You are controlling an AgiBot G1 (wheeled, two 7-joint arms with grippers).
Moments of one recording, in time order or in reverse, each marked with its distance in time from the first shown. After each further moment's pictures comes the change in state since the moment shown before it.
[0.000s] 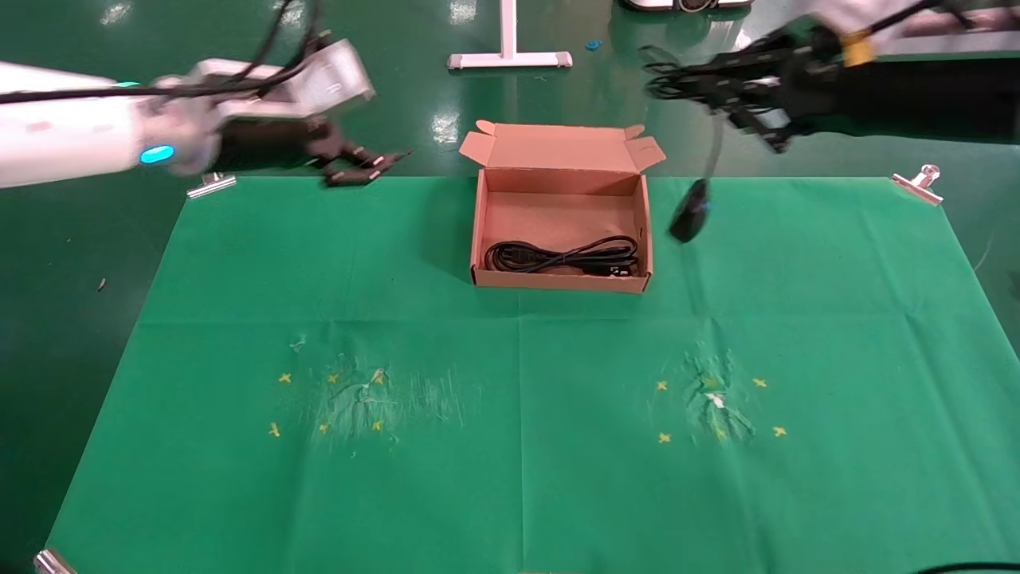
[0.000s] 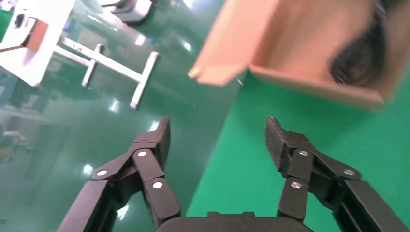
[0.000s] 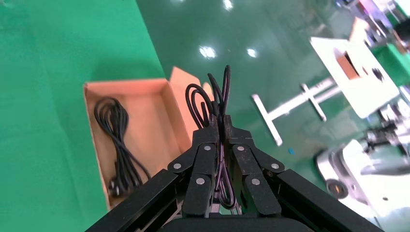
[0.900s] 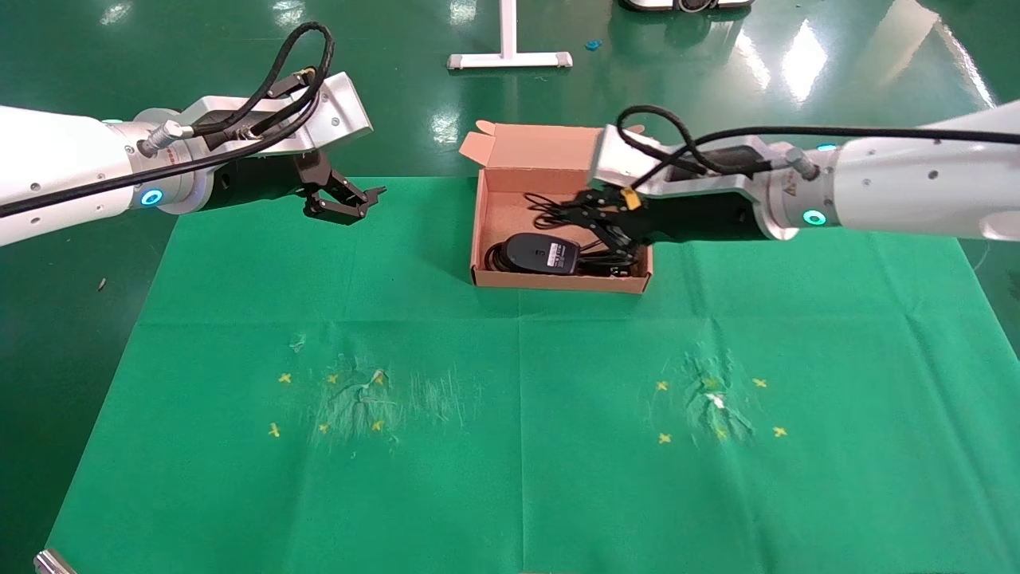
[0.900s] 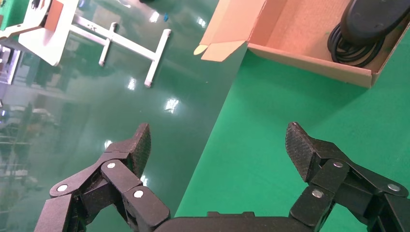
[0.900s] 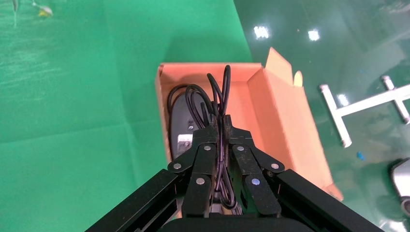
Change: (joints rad) left arm 0.034 -0.142 0.071 -0.439 0.445 0.002 -0.591; right arm -0.014 -0.262 -0.146 -0.198 -0.131 0.051 -0.062
